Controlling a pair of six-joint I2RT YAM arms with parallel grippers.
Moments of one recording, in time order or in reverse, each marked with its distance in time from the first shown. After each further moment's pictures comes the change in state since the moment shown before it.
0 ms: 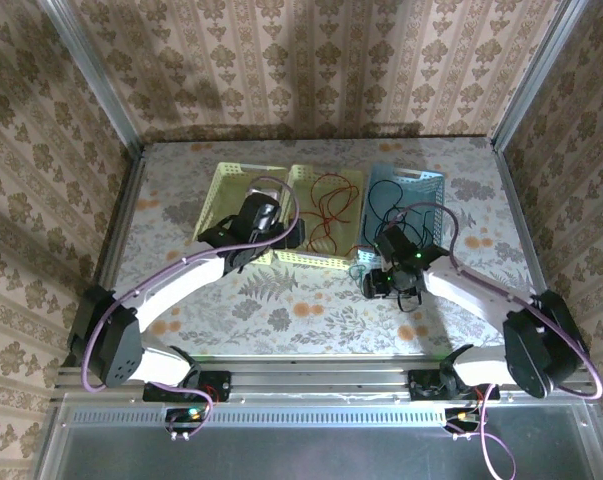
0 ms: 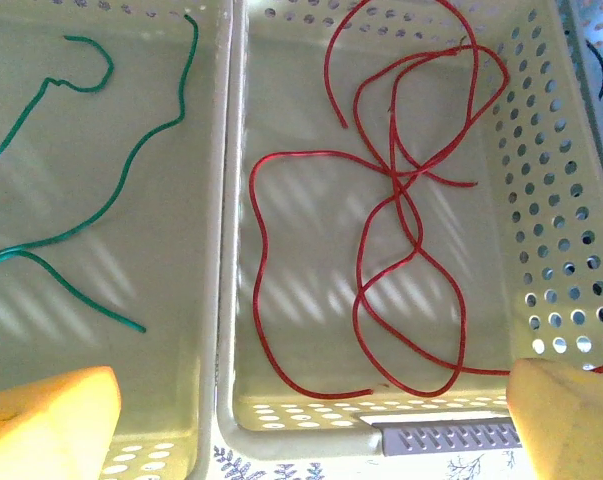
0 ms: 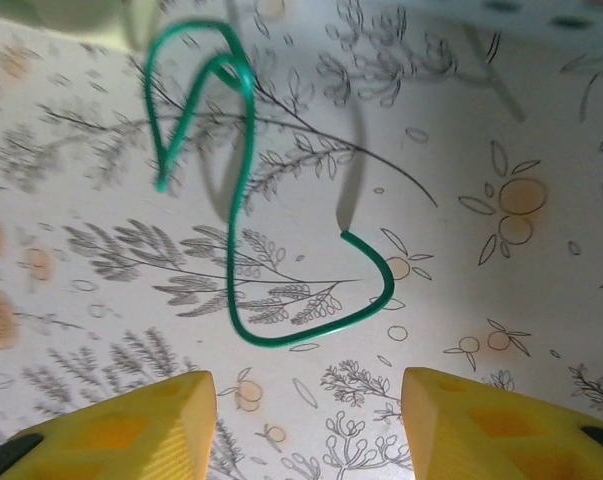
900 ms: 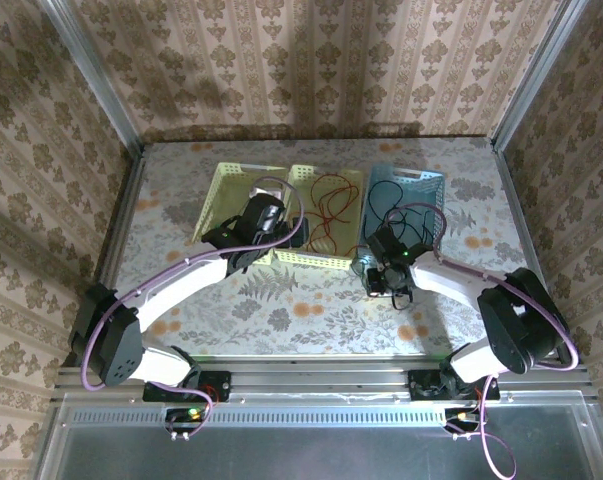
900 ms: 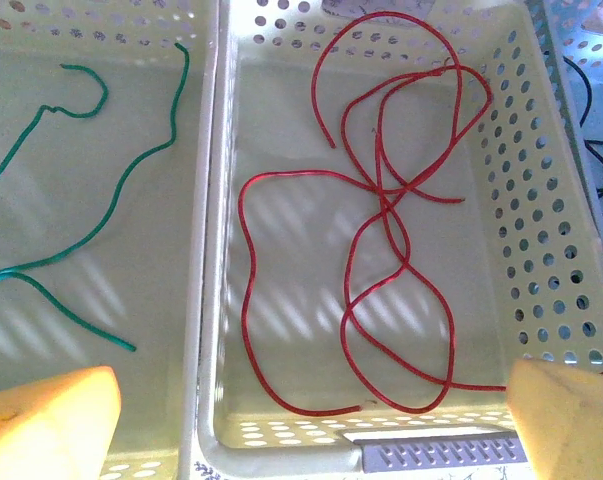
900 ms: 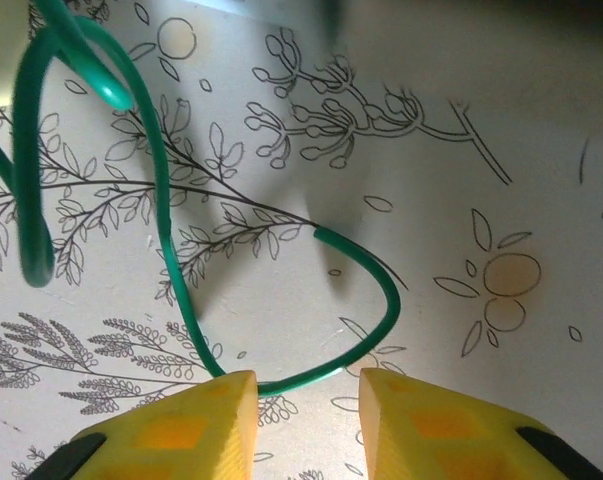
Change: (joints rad) left arm -0.033 0.005 0.012 0.029 -0.041 0.002; right arm 0.002 0.120 -0.011 0.106 0.088 0.020
